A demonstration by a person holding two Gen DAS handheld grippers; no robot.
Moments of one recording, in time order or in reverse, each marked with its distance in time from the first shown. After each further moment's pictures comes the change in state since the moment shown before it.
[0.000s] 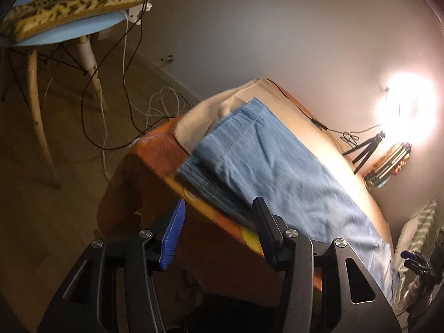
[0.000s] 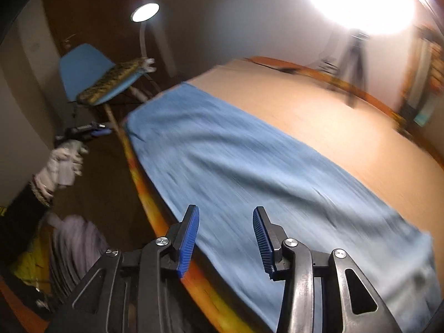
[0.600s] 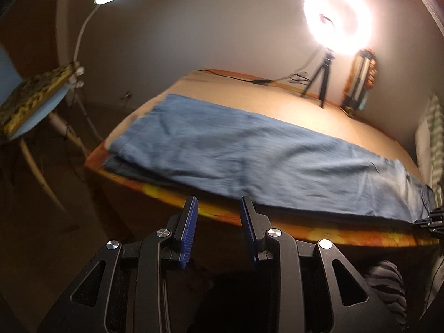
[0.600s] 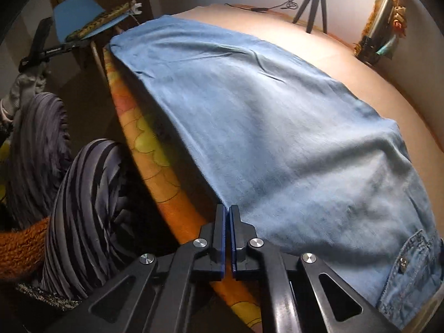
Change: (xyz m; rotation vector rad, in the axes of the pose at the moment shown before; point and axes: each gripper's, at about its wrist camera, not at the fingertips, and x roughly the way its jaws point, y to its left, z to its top) left arm -0.052 -0.140 -0.083 0.422 -0.030 0.112; right arm -0.067 -0.086 -0.192 -0.025 0.197 -0.187
